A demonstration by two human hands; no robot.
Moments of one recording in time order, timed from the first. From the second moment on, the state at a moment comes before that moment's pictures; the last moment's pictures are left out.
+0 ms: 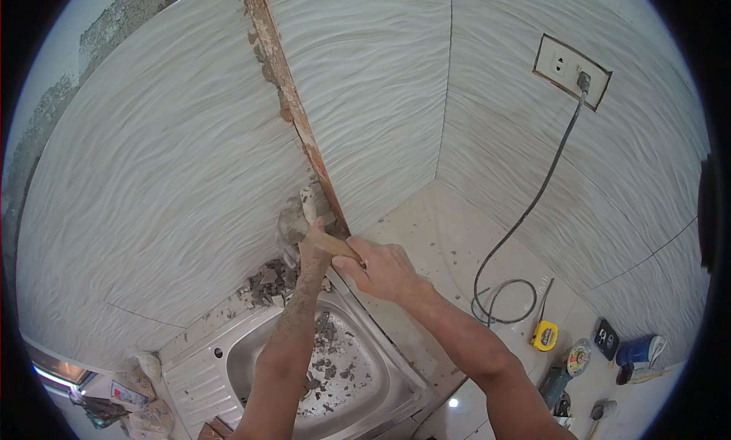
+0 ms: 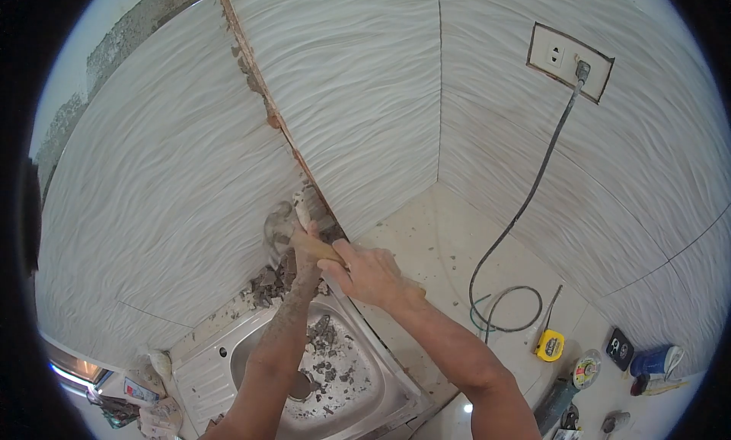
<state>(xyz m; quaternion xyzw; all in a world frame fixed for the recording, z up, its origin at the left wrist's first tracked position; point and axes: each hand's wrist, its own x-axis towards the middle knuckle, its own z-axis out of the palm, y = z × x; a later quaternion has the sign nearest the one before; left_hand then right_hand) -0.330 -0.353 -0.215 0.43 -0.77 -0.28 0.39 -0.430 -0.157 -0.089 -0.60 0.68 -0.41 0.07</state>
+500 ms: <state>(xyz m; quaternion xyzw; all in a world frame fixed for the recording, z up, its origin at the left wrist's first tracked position) -0.321 -0.326 -0.161 0.37 -0.79 -0.37 0.32 -0.423 -0.152 -0.075 -0.58 0.68 -0.44 0.09</state>
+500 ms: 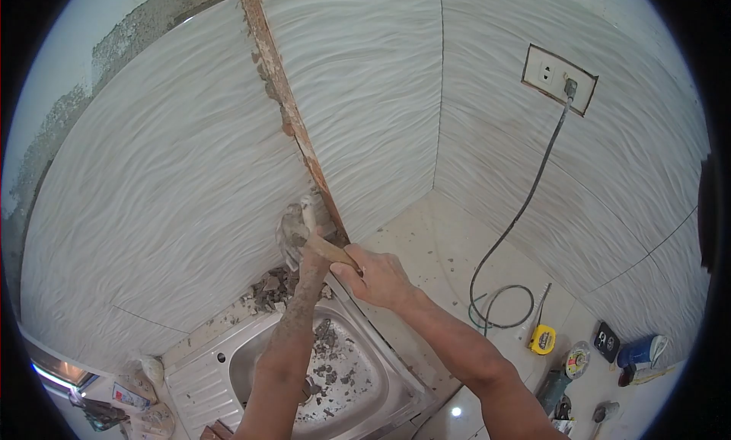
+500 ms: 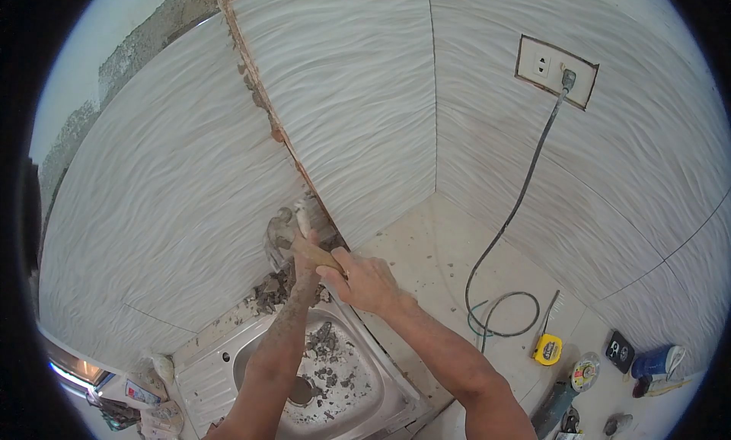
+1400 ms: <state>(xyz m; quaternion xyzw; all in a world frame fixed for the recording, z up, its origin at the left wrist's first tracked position) -0.339 -0.361 -0.214 0.43 -0.74 -0.18 0.48 -0.427 -0.148 -0.086 -0.60 0.66 -0.44 0.08</state>
